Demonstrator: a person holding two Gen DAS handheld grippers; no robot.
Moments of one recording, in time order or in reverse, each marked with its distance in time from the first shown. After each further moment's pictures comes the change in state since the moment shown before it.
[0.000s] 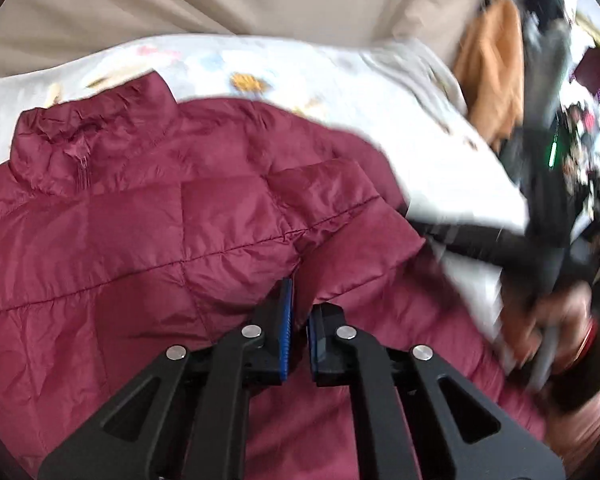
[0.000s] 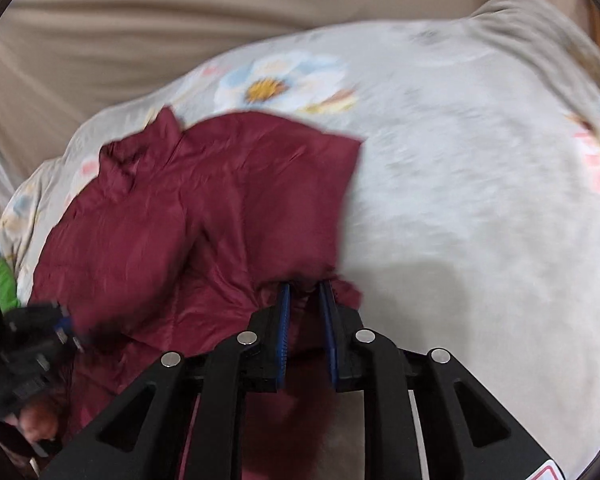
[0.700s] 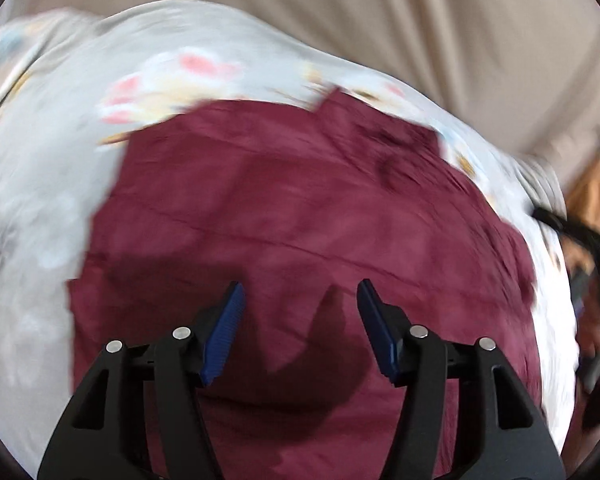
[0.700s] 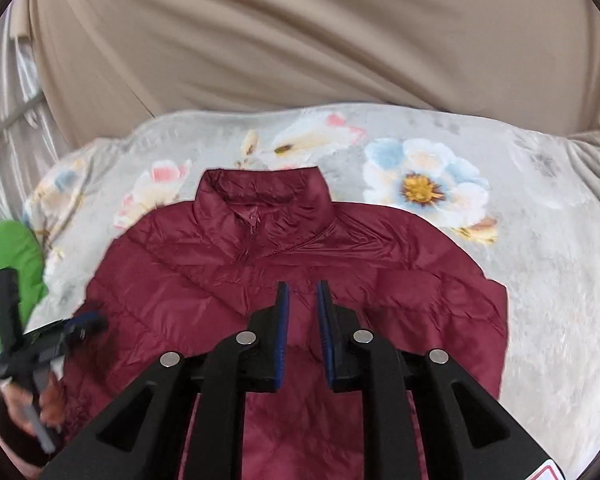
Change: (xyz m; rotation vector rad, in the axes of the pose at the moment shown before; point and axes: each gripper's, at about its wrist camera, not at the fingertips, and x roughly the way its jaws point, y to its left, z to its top) left arm -0.131 0.154 -0.071 -0.367 -0.107 0.249; right arm -0.023 0.133 0.072 -0.226 -0.074 0.019
